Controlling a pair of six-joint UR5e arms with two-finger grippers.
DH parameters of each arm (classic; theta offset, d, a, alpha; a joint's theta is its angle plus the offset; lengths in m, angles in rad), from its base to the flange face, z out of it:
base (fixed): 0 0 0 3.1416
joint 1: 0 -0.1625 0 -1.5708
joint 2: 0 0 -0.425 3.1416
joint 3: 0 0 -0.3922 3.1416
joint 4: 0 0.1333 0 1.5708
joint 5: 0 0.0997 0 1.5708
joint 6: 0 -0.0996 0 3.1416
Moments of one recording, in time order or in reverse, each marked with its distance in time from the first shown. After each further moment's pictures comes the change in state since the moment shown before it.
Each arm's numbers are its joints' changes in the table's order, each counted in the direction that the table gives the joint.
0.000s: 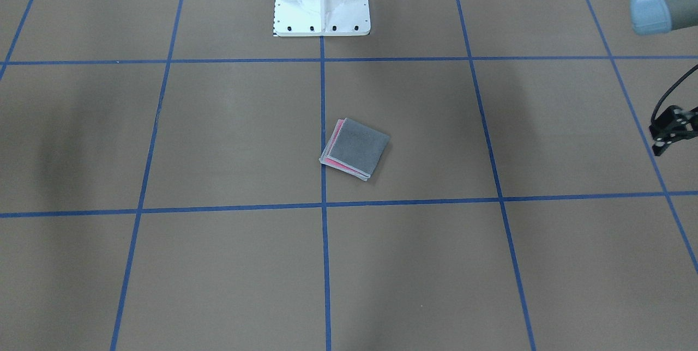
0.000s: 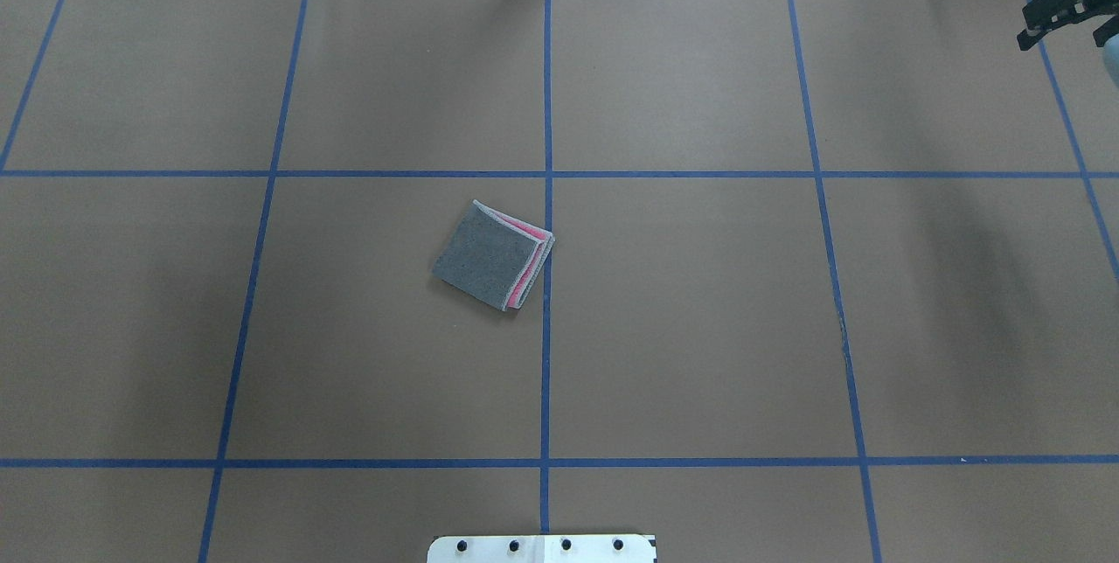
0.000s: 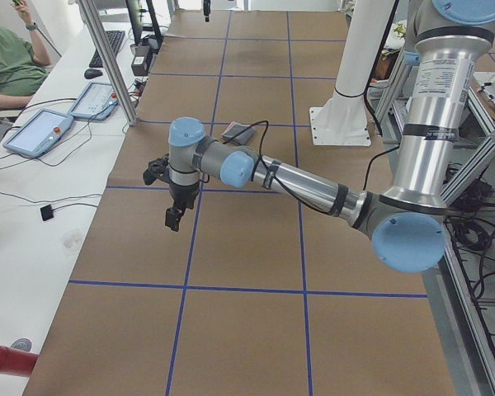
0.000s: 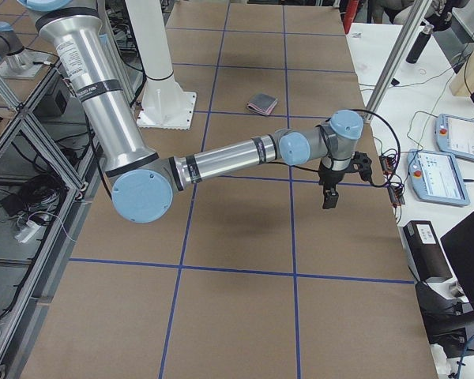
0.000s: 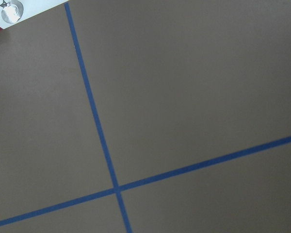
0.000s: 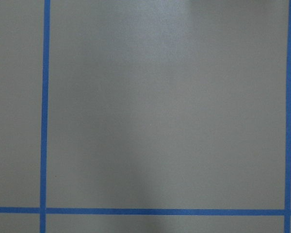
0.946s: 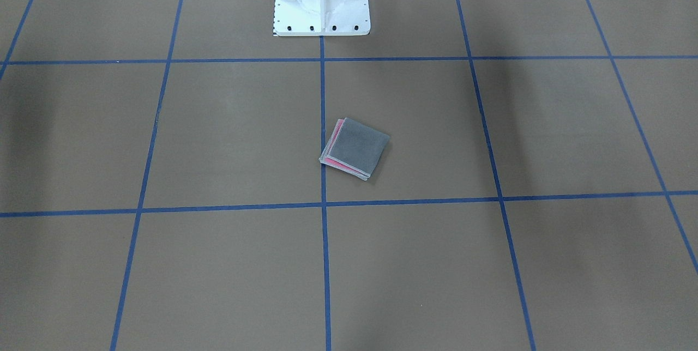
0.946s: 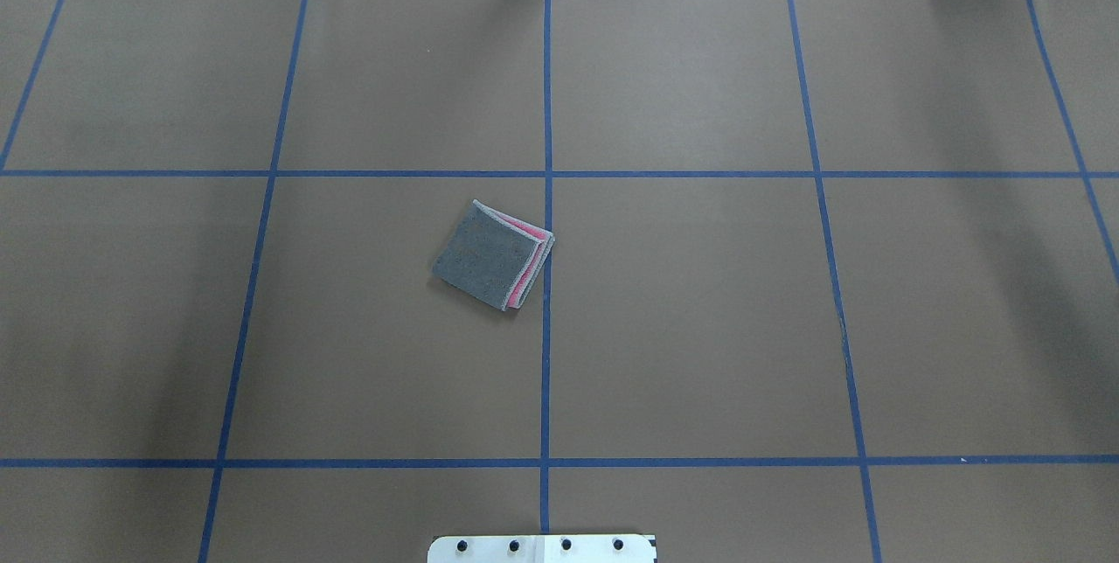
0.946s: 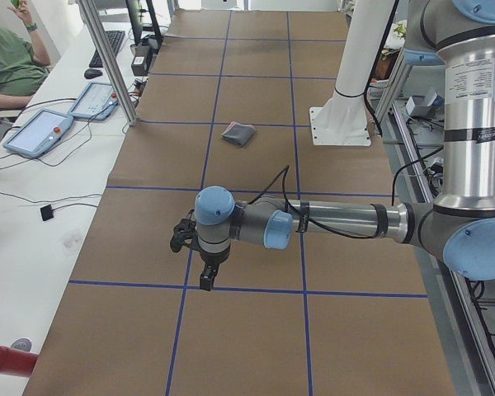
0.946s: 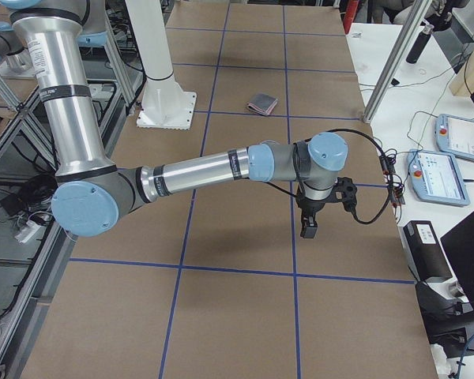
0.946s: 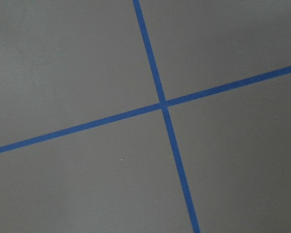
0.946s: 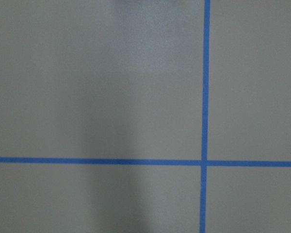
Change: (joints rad) left arm 0.140 0.155 -0.077 -0.055 -0.148 -0.061; right arm -0.228 -0.139 -0.153 -0.297 0.093 0.344
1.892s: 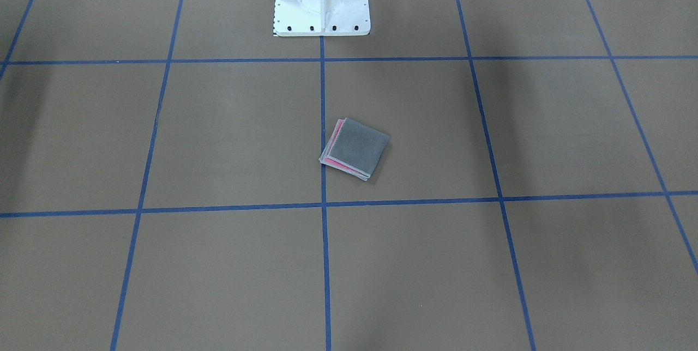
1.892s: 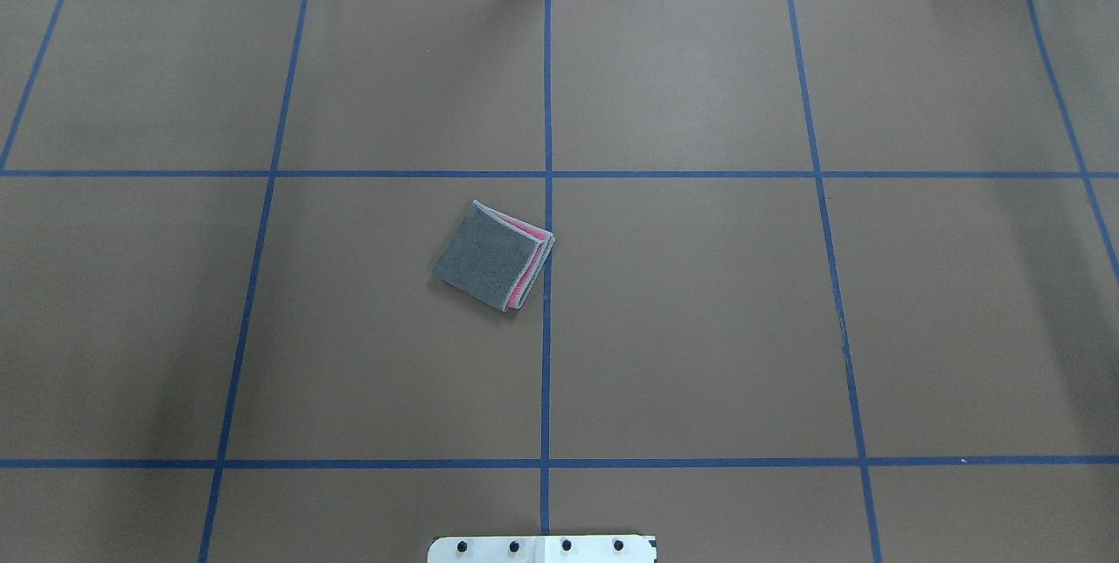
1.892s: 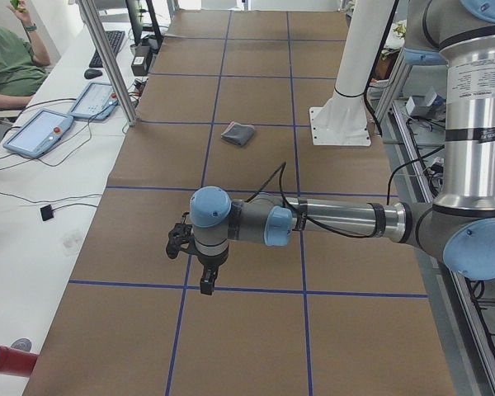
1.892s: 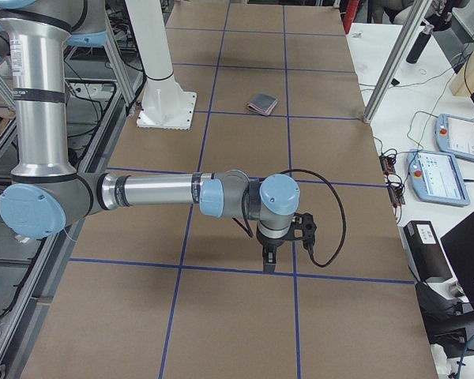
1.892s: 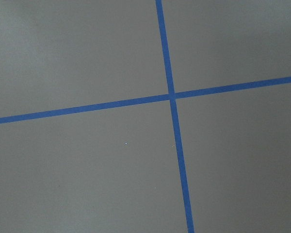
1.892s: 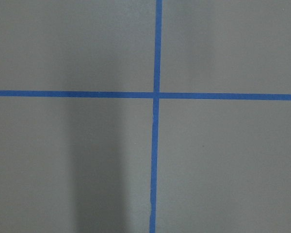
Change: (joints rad) left arm 0.033 -0.021 0.005 0.090 -0.004 0.010; right arm -0.031 -0.226 -0.036 0.163 -0.003 -0.011
